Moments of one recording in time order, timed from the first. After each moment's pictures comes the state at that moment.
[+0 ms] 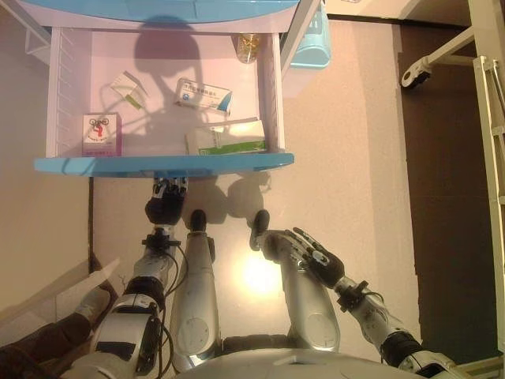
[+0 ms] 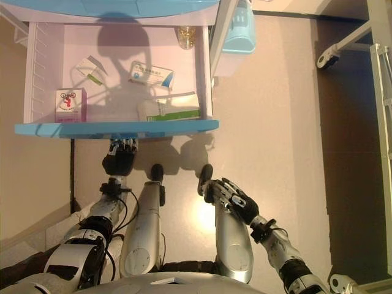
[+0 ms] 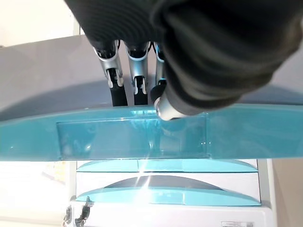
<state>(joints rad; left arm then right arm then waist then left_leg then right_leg) -0.39 0.27 0.06 0.95 -1.64 0.04 -1.01 -0.04 -0.33 0.35 0.70 1.03 -0.08 0.80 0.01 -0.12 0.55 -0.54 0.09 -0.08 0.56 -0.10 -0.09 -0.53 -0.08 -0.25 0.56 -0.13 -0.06</state>
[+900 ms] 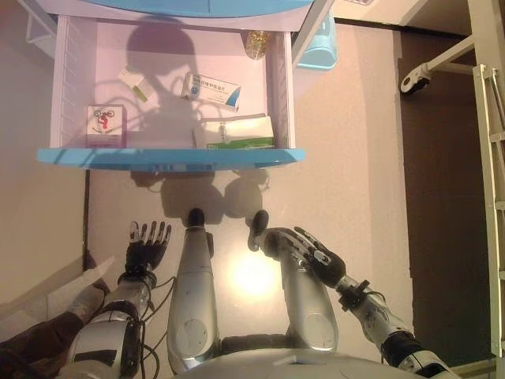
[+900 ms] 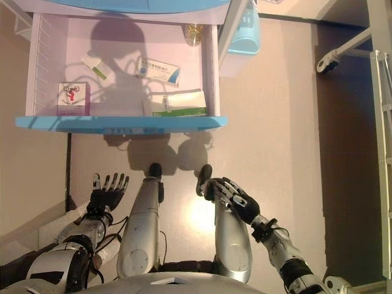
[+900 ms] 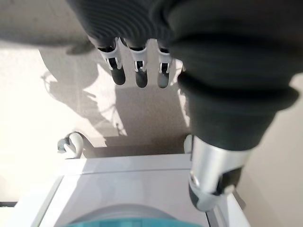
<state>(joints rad) -0.33 0.37 0.17 1.25 -1.60 0.15 -0.47 -0.05 -0.33 0.32 0.70 1.00 -0.08 0.81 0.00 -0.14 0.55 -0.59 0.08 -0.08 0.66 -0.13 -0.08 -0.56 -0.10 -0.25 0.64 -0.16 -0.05</state>
